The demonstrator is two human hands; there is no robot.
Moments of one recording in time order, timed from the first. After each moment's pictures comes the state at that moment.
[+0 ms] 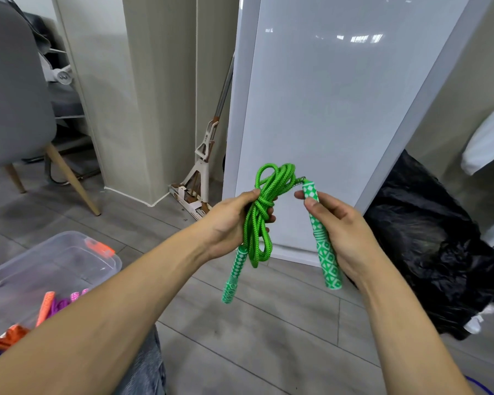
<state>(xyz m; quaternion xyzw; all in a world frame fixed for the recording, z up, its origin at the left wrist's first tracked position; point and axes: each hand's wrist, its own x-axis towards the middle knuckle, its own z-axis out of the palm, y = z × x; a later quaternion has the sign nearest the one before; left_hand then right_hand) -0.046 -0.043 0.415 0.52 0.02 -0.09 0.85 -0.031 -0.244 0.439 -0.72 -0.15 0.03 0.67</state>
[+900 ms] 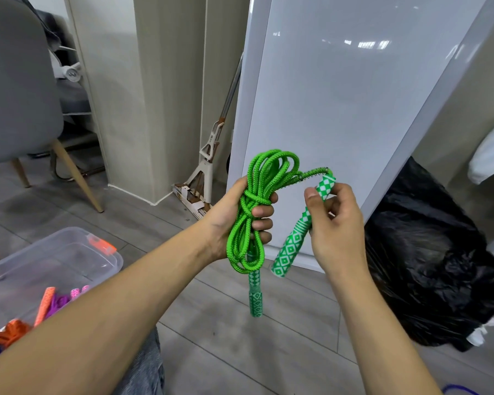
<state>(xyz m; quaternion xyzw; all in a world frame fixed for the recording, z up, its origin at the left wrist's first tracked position) -0.055 -0.041 0.432 0.42 -0.03 -0.18 0.89 -0.048 -0.211 0.444 -0.77 -0.13 -0.19 0.60</state>
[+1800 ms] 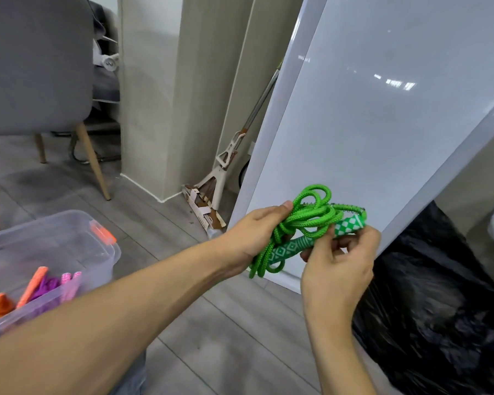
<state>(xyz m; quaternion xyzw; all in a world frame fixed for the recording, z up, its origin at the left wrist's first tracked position) -0.049 -0.057 0.424 0.58 0.02 0.02 0.82 -0.062 -0.183 0.433 -0.76 -0.05 -0.33 0.56</state>
